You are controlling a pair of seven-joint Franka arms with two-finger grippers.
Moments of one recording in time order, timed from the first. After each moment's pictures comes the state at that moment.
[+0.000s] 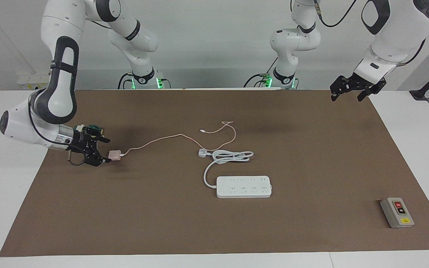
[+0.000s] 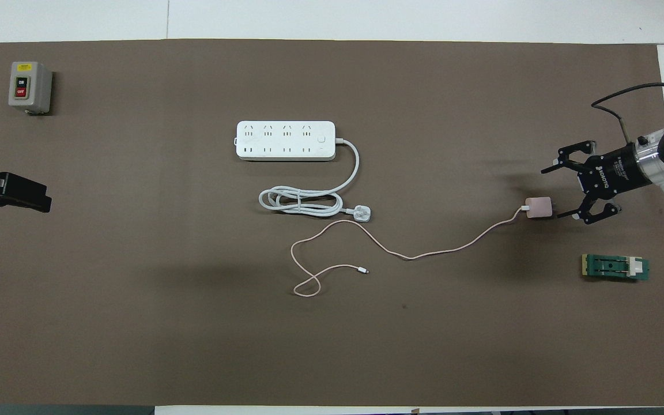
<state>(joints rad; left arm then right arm) -0.04 -0.04 0.00 -1.64 0.00 1.50 0.06 -0.31 0.40 0.03 -1.77 0.50 1.76 0.87</state>
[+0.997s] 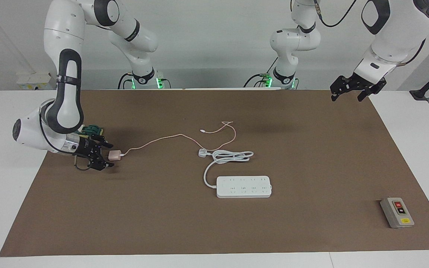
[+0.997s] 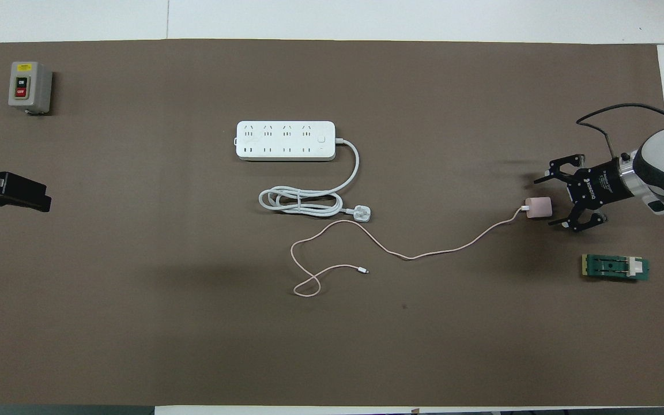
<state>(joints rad) -0.04 -0.04 0.00 -1.64 0.00 1.50 0.06 -0.32 0.43 0.03 -1.86 0.50 1.89 0.80</state>
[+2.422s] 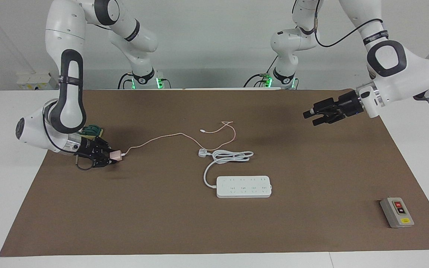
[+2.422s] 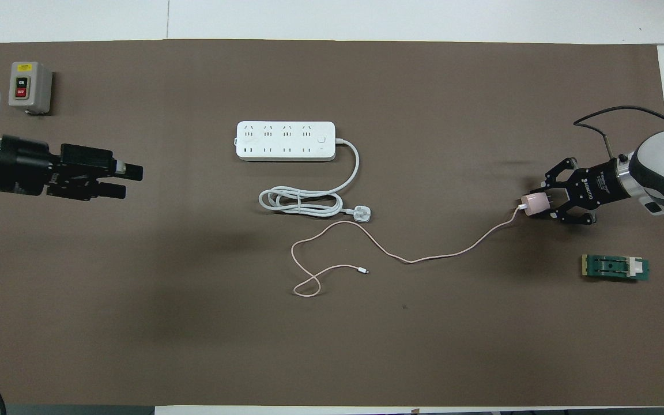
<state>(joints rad) 0.07 0.08 -0.02 -1.89 -0.91 1.67 0.25 -0.30 0.42 0.03 -1.84 0.51 1.87 0.84</state>
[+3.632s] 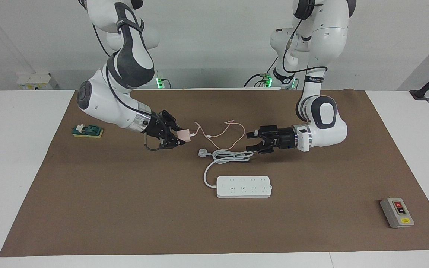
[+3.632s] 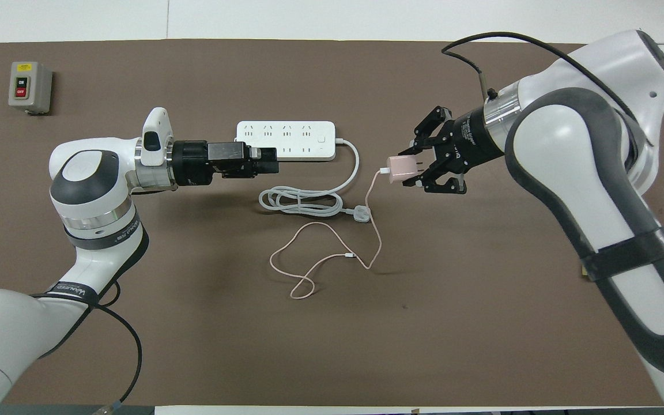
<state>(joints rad) -0.19 0.36 -0.04 -1.93 -1.61 1.76 0.75 0.15 0.28 0.07 -1.65 0.66 1.84 1.51</state>
